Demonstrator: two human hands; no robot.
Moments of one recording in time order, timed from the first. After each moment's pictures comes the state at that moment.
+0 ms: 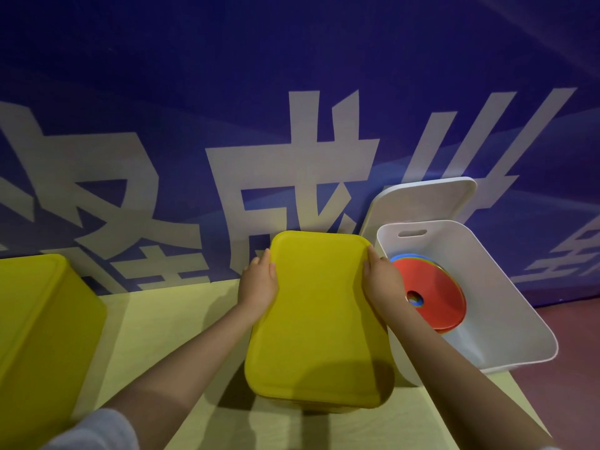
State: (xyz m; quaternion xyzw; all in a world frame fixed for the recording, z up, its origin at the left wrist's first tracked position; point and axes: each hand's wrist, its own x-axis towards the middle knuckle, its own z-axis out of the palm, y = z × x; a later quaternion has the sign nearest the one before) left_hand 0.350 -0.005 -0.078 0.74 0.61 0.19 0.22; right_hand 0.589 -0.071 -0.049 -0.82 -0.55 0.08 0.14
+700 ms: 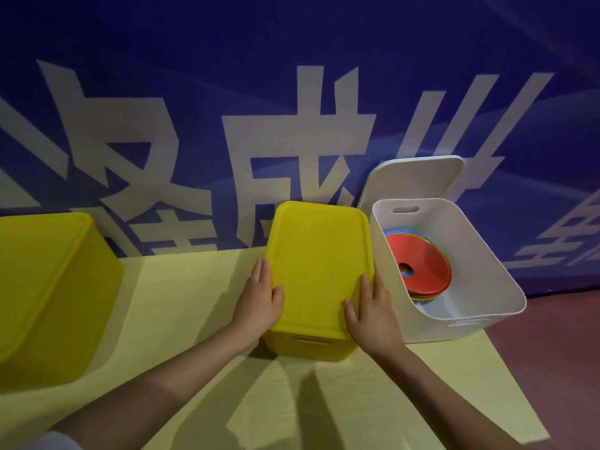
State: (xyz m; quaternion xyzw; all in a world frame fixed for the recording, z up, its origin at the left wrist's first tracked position) left_hand 0.318 -0.137 -0.072 0.75 0.57 0.17 0.28; right_hand 0.531 -0.220 -0.075 -0.79 -0.58 0.13 0.17
